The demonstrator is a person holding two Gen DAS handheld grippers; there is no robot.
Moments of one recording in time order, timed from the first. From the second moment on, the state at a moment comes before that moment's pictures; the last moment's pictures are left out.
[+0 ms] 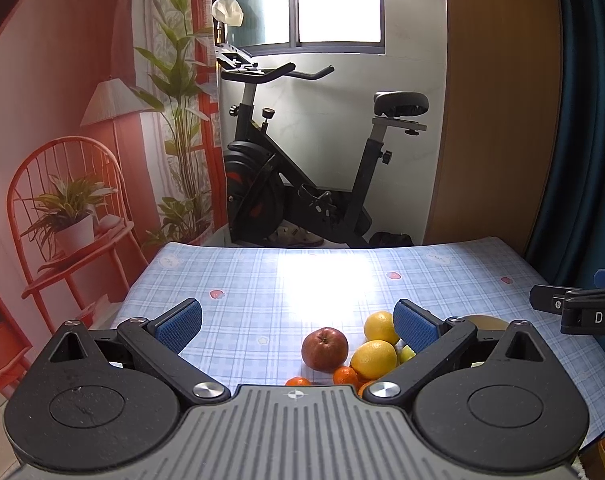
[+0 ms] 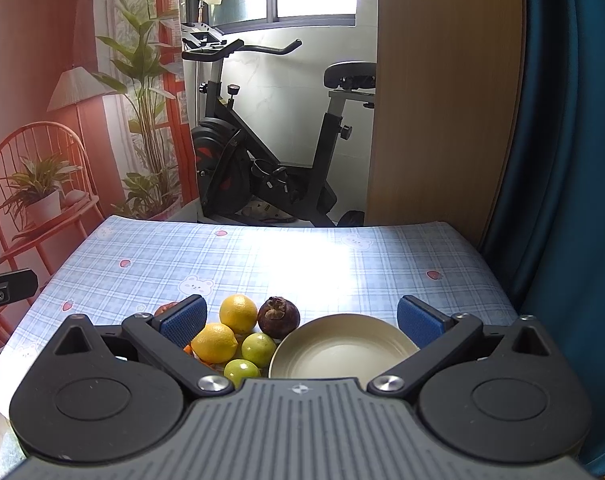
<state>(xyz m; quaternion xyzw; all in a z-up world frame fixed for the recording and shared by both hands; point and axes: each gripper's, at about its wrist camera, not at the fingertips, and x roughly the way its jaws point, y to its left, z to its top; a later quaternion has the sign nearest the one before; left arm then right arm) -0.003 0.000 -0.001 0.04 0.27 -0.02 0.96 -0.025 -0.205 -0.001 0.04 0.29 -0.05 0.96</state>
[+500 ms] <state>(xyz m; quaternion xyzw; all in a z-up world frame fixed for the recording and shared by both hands) -0.003 0.001 -0.001 0.04 0.26 -0.02 0.96 -0.025 -0.204 -0.002 0.04 0.28 -0.05 0.96</state>
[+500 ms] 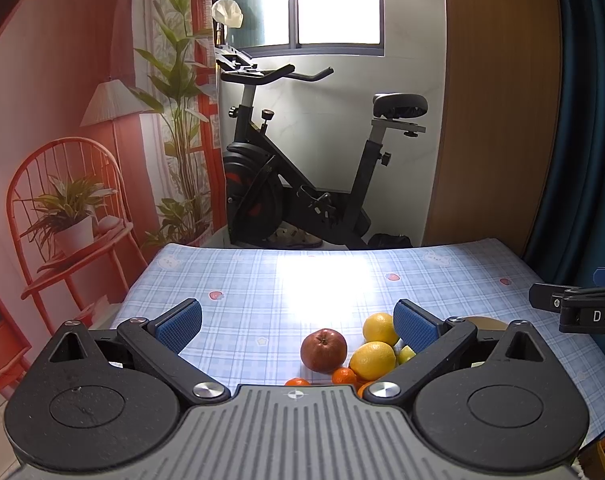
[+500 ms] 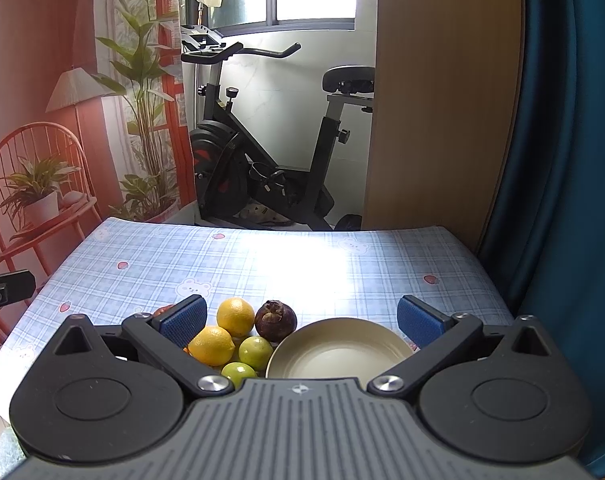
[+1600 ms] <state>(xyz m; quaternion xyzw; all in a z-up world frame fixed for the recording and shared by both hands) -0.003 0.002 -0.003 0.04 0.26 -0.03 0.96 -0.030 -0.205 -0.003 0.04 0.28 -0.02 0.96</state>
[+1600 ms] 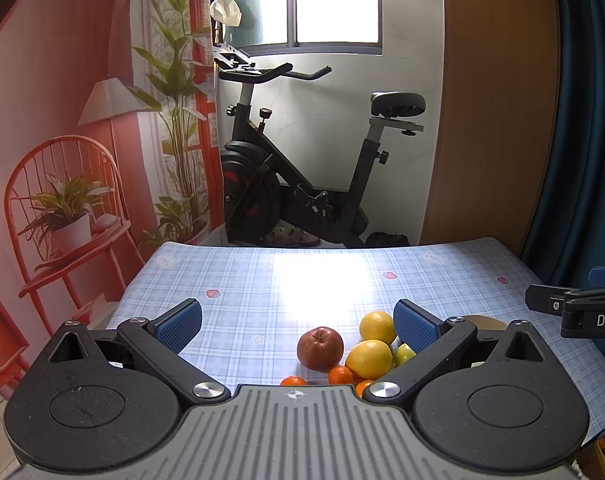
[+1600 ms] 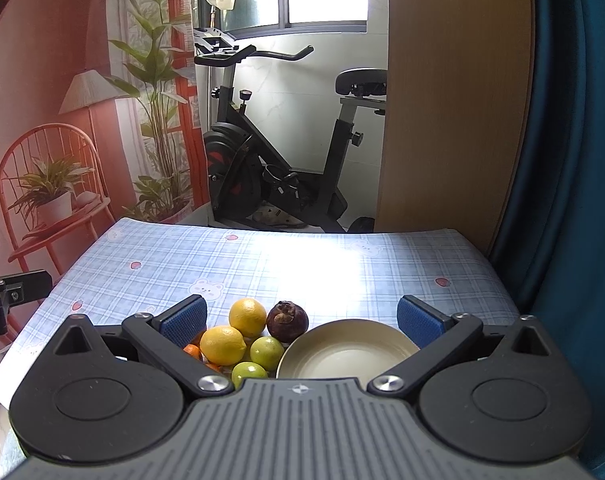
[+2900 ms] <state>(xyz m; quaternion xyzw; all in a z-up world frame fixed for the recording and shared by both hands) 0.128 -0.026 -0.081 0.05 0.33 -0.12 0.93 0.078 -0.229 -0.121 -0.01 0.33 0.05 0.94</state>
